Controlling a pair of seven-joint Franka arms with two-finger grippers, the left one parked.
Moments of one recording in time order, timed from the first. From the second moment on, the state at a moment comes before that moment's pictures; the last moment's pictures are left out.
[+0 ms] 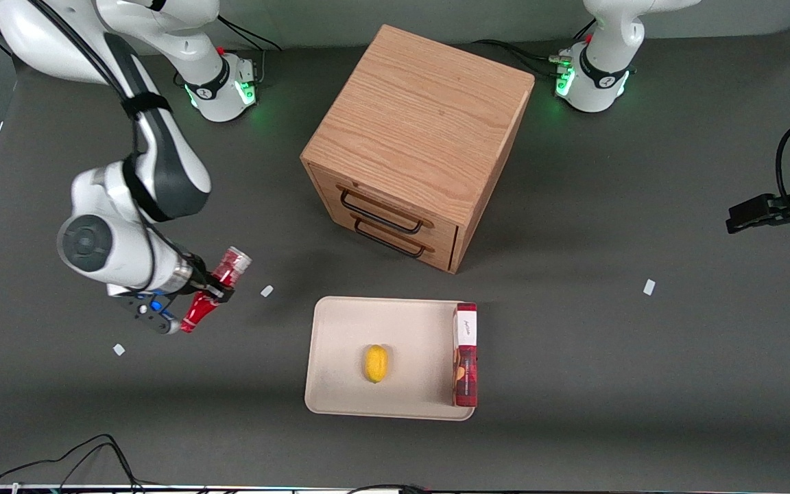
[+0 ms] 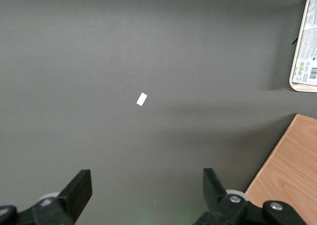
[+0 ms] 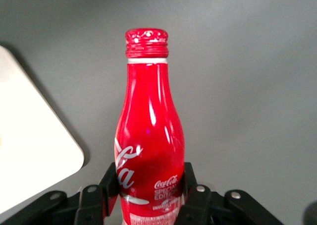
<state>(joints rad) 0.08 0.38 0.15 -1.64 -0.02 1.92 0.77</state>
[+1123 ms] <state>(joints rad) 0.28 0.78 0.16 -1.04 -0.06 1.97 0.27</state>
